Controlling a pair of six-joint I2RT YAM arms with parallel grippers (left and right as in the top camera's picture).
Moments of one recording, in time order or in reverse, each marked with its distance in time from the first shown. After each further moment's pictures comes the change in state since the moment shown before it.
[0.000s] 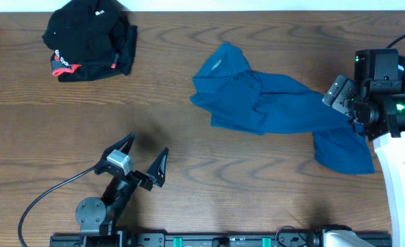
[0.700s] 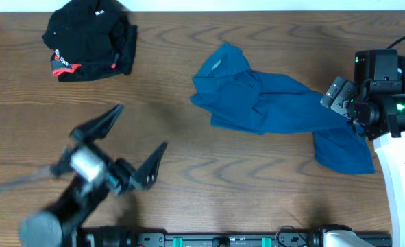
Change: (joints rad) left arm 0.000 0.412 0.654 0.047 0.209 0.007; right arm -0.002 0.000 0.000 -0.023 -0.034 0.012
